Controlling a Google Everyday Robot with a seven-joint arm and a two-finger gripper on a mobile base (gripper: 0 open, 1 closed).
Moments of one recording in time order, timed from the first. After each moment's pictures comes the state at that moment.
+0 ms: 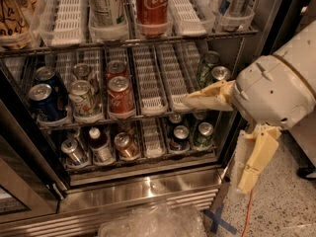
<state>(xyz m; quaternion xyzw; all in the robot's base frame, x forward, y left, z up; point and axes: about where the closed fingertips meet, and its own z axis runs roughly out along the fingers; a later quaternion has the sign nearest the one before) 0.339 -0.075 0.947 -0.73 0.57 0.29 0.25</state>
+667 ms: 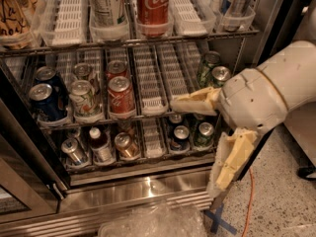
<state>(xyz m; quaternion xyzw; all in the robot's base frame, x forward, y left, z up) 0.356 -0.059 0.925 -0.71 0.56 0.34 0.28</state>
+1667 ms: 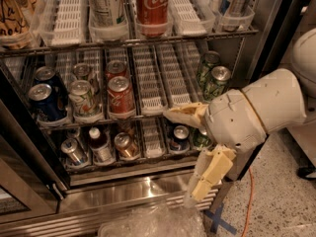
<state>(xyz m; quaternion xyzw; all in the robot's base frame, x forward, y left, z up) 0.357 -0.032 0.896 -0.67 0.58 0.34 0.31</state>
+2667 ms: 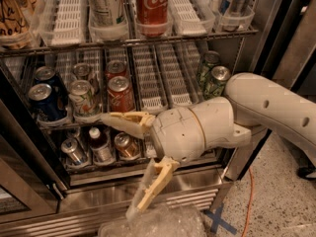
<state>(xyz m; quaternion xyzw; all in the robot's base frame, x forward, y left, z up) 0.330 0.071 0.911 -0.64 0.40 0.51 0.42</state>
